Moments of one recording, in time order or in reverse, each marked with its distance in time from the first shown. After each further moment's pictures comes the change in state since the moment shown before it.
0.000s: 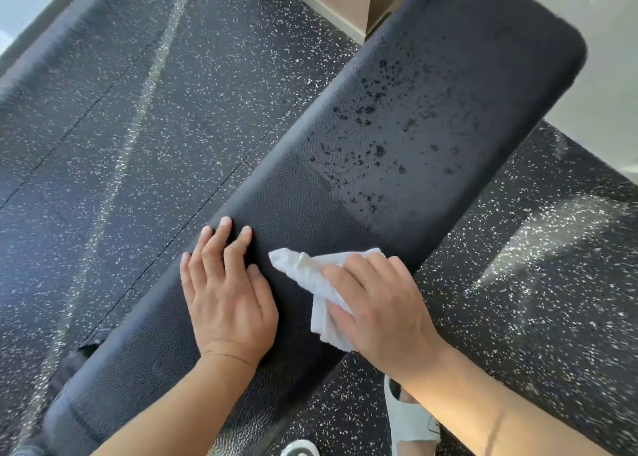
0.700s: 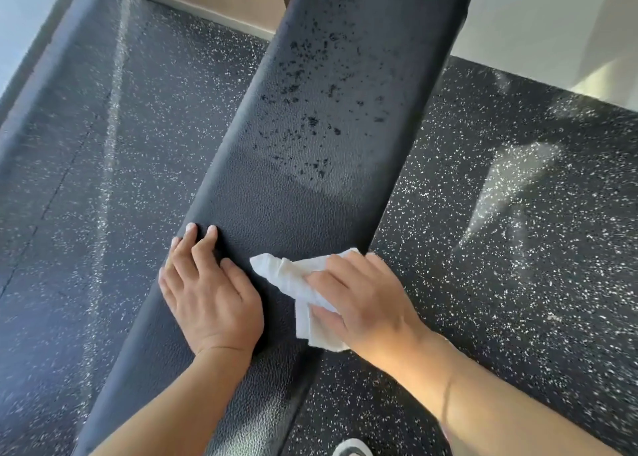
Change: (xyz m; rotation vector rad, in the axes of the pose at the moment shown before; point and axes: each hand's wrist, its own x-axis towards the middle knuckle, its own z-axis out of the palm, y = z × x) left_hand -0.001 0.004 -0.004 -0.007 0.001 0.009; right_hand -0.045 -0.033 0.009 0.091 0.207 0.161
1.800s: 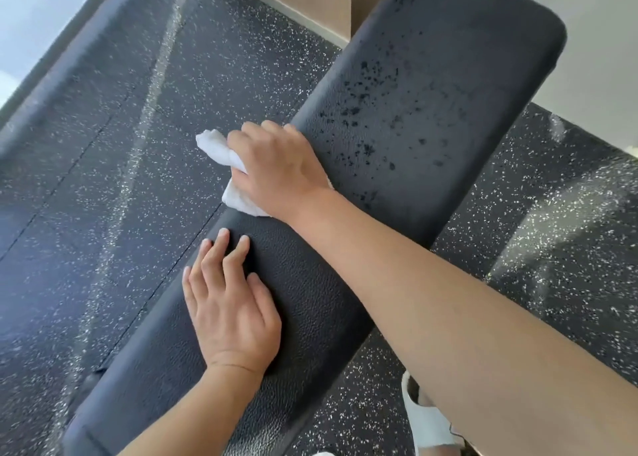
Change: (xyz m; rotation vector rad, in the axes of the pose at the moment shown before) left_hand 0.002 0.000 0.000 0.016 -0.004 -0.004; right_hand 0.237 -0.013 0.074 -0.158 -0.206 -0.158
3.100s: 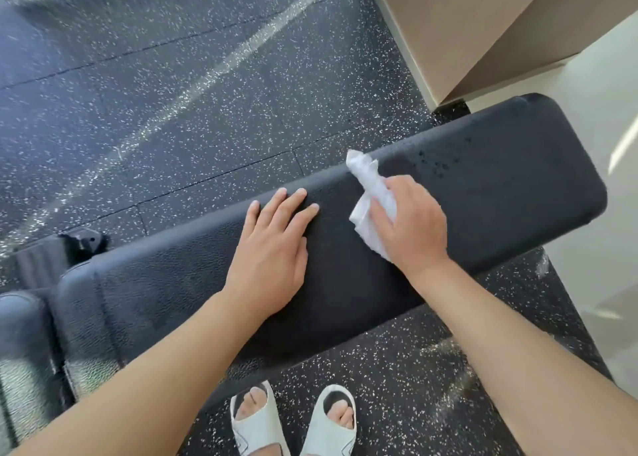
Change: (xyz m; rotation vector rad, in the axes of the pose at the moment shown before) left_hand 0.001 -0.009 -0.031 -0.127 -0.172 0.037; right_hand -0.076 0.045 -0.028 0.035 0.021 -0.085
